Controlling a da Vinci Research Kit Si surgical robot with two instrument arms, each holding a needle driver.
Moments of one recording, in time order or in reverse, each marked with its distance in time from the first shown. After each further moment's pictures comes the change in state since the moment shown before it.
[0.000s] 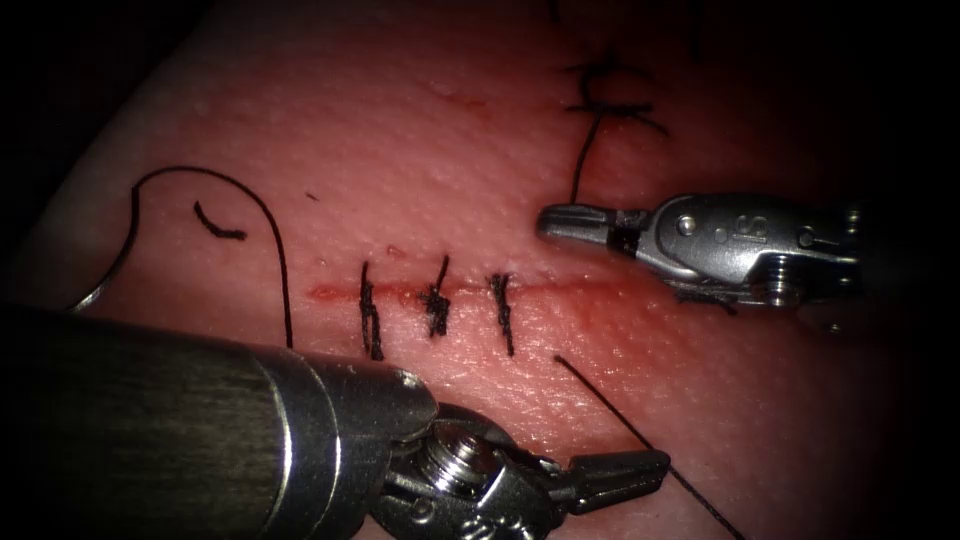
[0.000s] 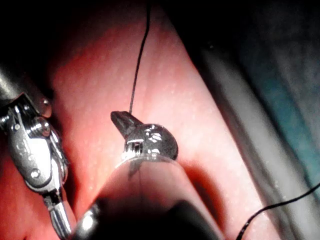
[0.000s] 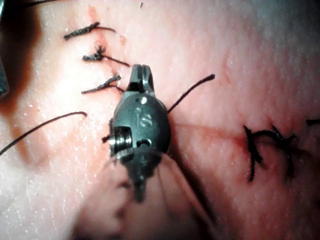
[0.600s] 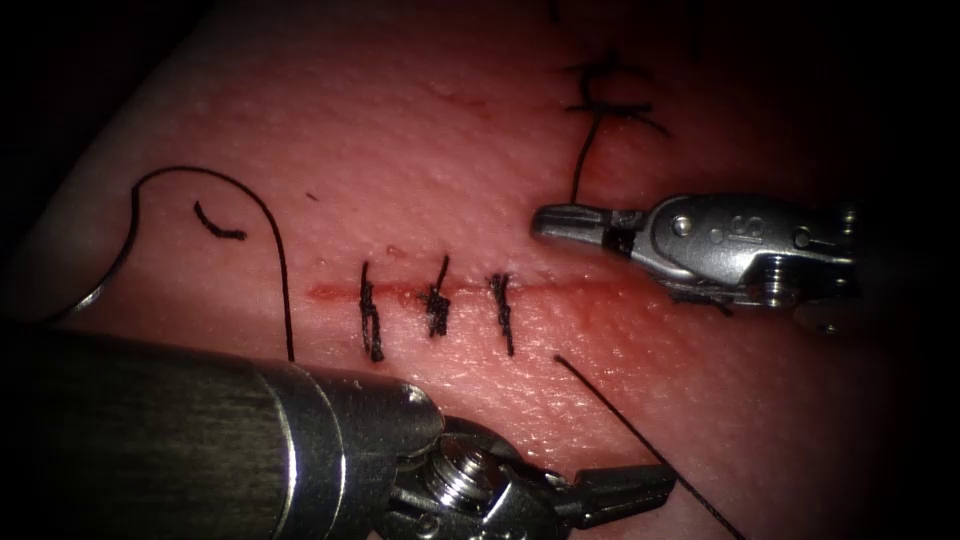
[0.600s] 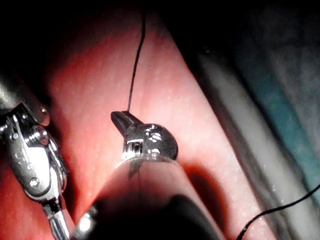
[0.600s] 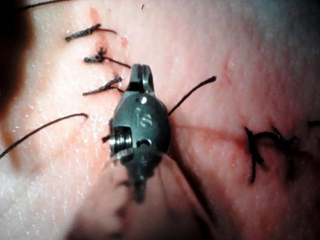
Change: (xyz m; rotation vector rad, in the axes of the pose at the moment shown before) right arm 0.000 0.000 0.000 0.002 0.002 -0.001; left arm 0.001 0.000 0.000 -0.012 0.002 0.013
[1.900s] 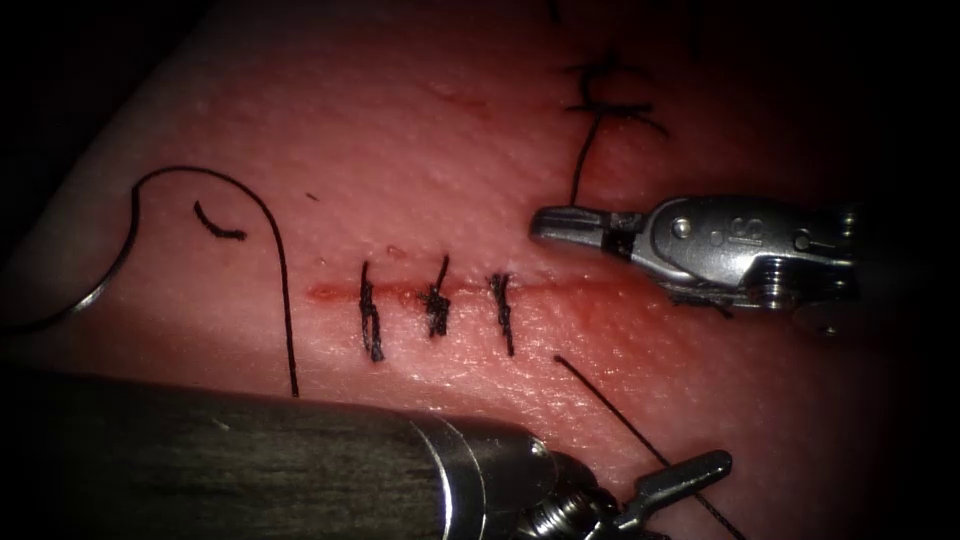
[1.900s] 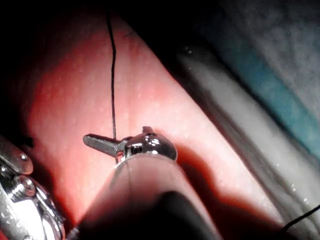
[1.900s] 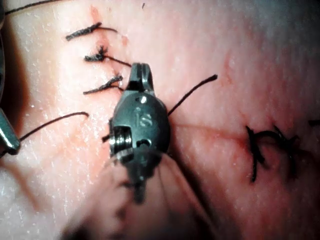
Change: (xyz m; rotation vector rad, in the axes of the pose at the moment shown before) right arm 0.000 0.000 0.000 0.011 0.008 0.000; left arm -0.002 0.005 0.007 0.097 -0.042 0.269
